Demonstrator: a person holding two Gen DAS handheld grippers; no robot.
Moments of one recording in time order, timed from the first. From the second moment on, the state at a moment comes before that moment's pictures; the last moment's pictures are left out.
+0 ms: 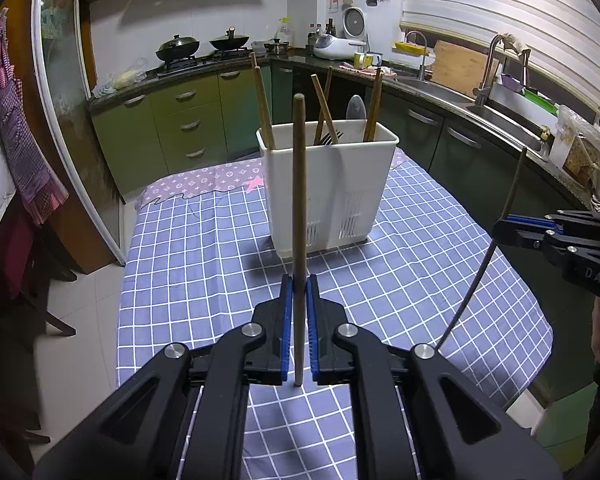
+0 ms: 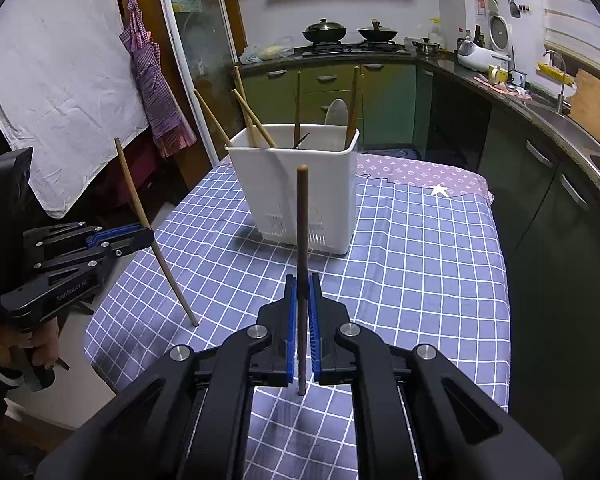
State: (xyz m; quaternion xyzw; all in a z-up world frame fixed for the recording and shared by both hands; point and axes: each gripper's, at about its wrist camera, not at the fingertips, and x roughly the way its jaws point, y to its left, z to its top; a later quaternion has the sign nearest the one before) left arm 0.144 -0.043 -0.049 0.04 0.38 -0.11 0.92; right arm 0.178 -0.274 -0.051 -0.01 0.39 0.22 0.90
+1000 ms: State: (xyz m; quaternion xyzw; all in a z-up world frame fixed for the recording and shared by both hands) left arm 0.214 -0.066 0.099 0.02 0.18 -0.11 0.98; right arm 0.231 -0.284 0.107 0.04 0.23 0.22 0.95
